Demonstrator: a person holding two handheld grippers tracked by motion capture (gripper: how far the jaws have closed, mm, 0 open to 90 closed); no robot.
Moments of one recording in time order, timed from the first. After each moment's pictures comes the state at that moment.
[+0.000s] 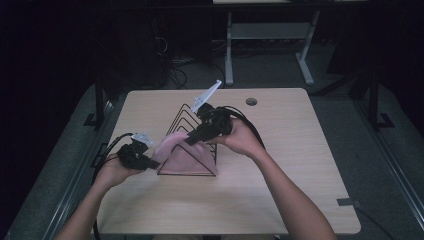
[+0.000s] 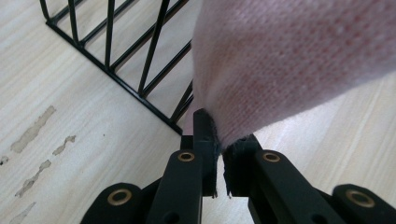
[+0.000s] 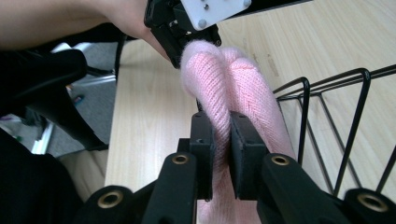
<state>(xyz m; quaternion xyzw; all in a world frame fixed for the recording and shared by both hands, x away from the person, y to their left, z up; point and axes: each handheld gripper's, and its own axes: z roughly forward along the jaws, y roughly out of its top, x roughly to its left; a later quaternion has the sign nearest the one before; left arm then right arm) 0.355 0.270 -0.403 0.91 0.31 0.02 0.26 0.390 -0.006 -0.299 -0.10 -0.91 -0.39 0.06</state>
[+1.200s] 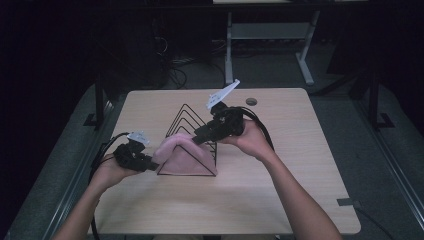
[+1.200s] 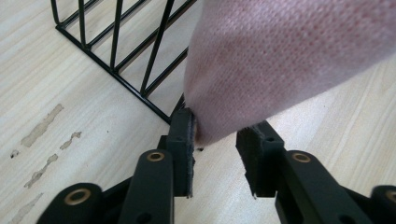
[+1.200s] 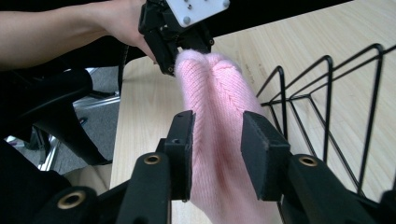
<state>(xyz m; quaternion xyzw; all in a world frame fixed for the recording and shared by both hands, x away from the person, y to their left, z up) 0.349 0.276 -0.393 0.91 0.32 0.03 0.27 0.390 -0.039 -0.301 -0.12 -0.89 -0.44 0.07</state>
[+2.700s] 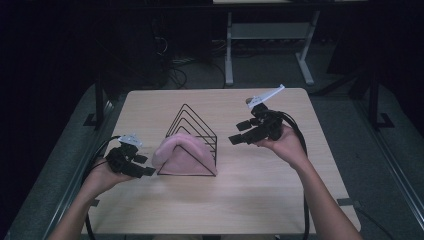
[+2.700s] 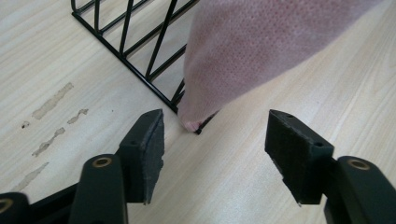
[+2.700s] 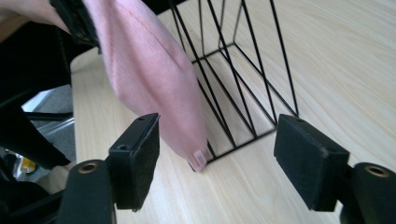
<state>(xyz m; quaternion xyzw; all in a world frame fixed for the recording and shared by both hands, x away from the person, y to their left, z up) 0.333 0.288 -0.387 0.90 0.34 0.04 0.28 0.388 -0.133 -0.321 -0.26 -0.87 -0.43 0.03</state>
